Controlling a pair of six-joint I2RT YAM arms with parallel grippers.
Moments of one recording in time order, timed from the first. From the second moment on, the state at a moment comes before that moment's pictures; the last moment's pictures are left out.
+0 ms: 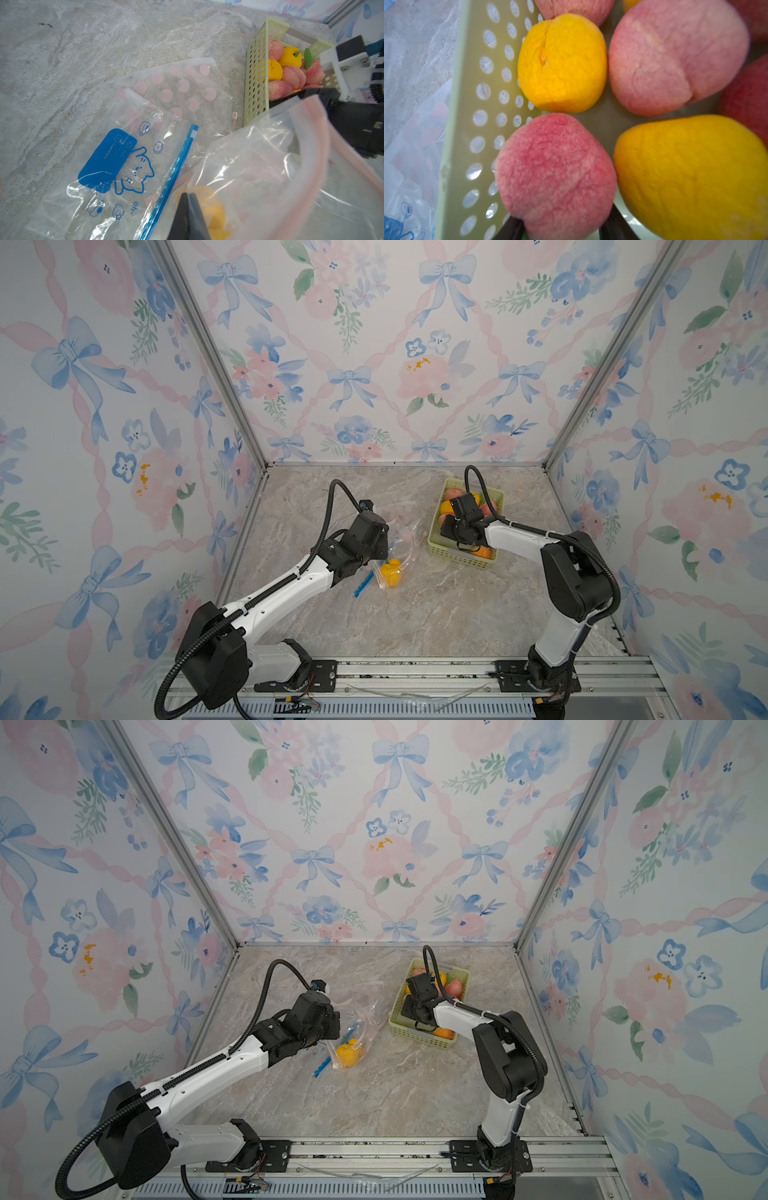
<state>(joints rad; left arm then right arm) -0.69 1.28 0.94 -0.45 -0.24 -0.55 0.45 1.79 1.11 -0.26 0.10 0.69</state>
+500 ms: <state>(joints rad) -0.69 1.28 0.94 -0.45 -0.24 -0.55 0.49 1.52 0.98 -0.40 0.10 0.62</state>
